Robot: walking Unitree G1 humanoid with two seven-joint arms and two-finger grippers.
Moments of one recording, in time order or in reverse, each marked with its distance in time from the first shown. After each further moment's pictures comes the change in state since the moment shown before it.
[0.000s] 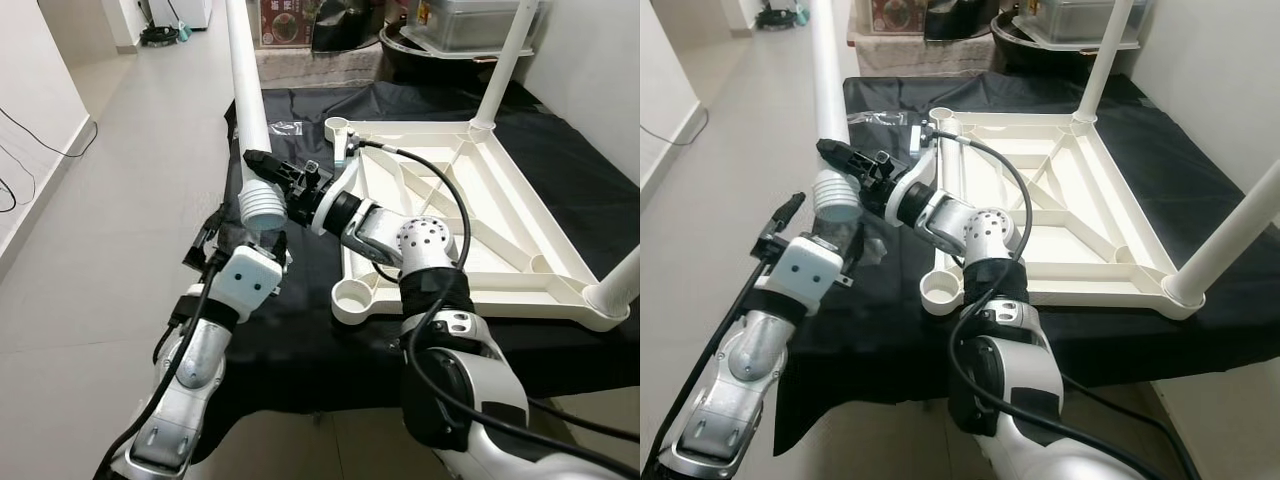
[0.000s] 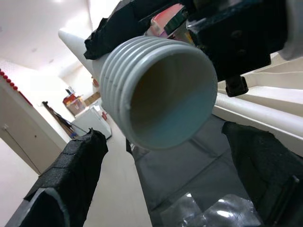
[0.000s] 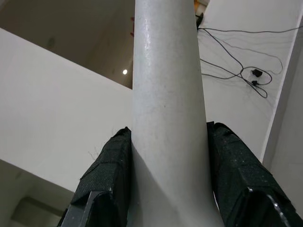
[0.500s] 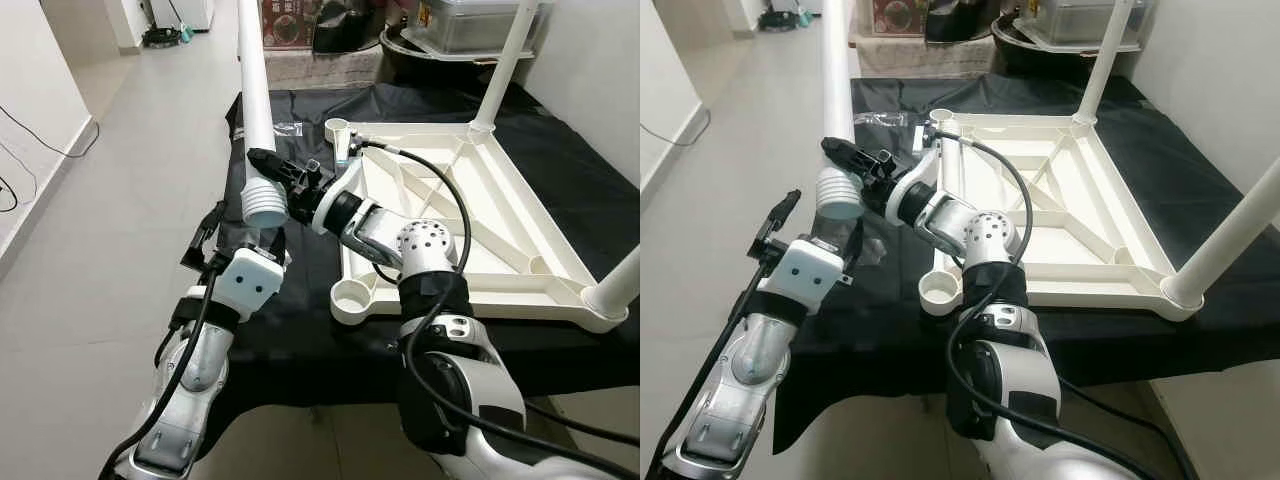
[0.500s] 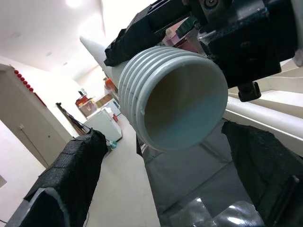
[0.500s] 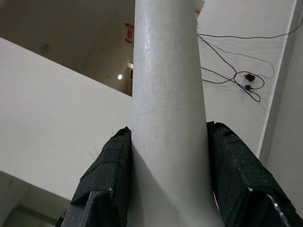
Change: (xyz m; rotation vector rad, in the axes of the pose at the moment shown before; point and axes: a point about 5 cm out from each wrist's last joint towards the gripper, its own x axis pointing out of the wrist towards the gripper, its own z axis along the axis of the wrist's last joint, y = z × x) left arm -0.001 0.001 0.002 0.001 -0.016 0.055; right arm 0.001 -0.001 0.001 0.000 -0.029 -0.033
